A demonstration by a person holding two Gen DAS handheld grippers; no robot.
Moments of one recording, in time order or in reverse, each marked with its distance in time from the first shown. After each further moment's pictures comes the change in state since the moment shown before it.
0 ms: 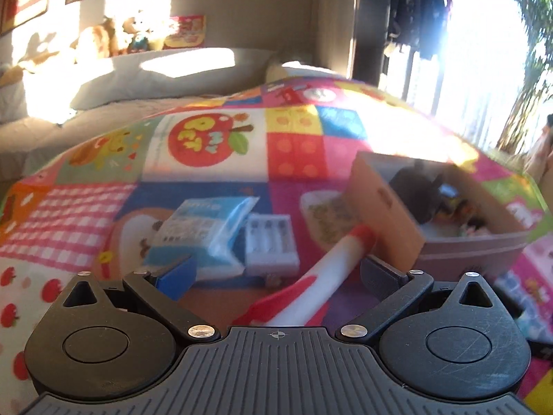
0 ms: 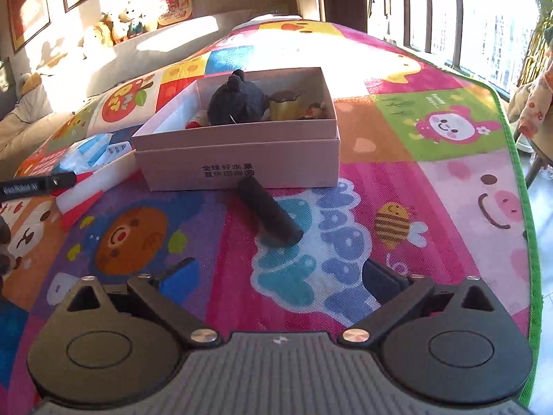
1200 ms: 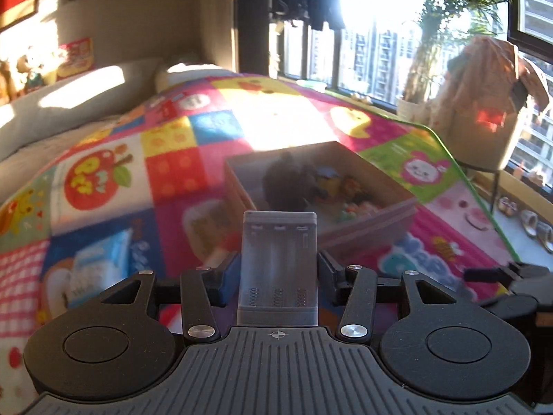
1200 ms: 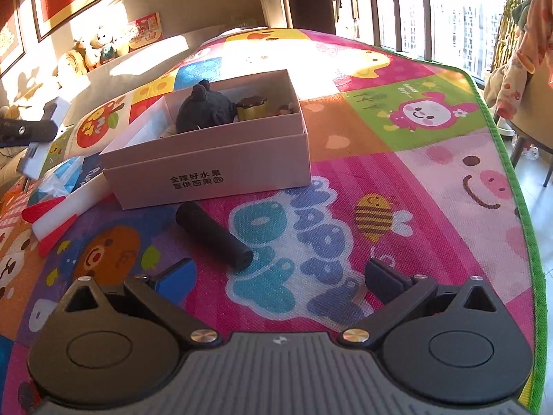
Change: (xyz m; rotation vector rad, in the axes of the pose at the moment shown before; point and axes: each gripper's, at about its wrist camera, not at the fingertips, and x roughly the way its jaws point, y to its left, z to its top) left arm -0.022 -0.085 0.004 0.281 0.106 -0.257; right arm 0.011 -0.012 -0.010 0.111 -0.039 -0.043
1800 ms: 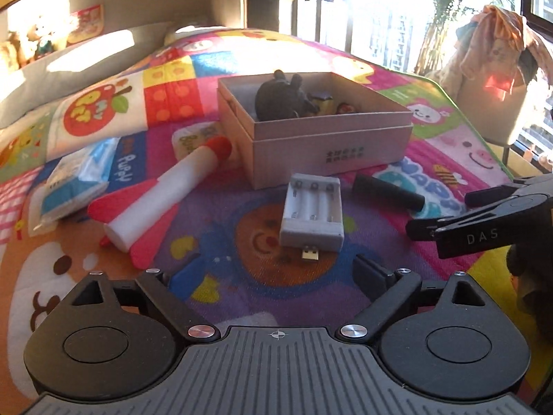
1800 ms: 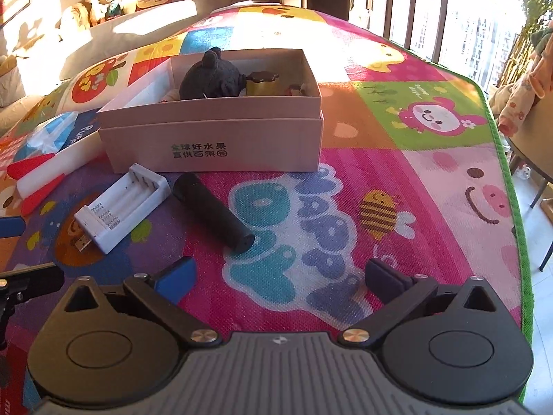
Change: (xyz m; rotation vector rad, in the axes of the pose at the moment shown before) left arm 0.013 -0.023 -0.076 -0.040 0.045 0.070; right arm 0.009 0.016 0.006 -0.137 0.097 -0.054
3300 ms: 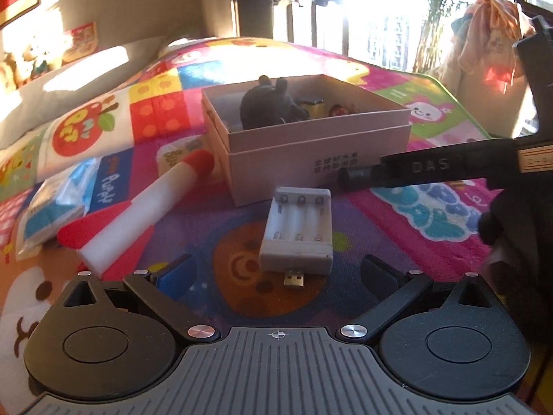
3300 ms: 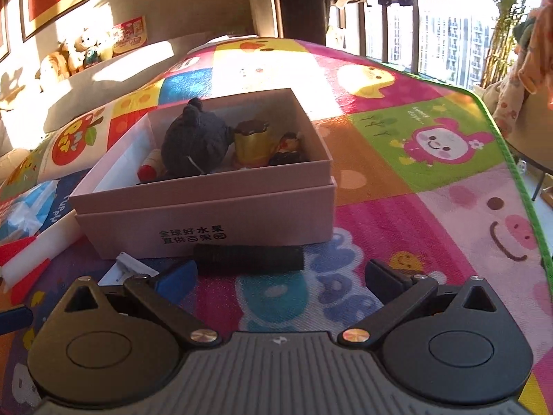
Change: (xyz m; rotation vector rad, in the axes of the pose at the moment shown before) left arm 0.027 -0.022 0.007 0.076 -0.017 0.033; right arm 0.025 0.003 0.031 0.151 -0.136 -0.036
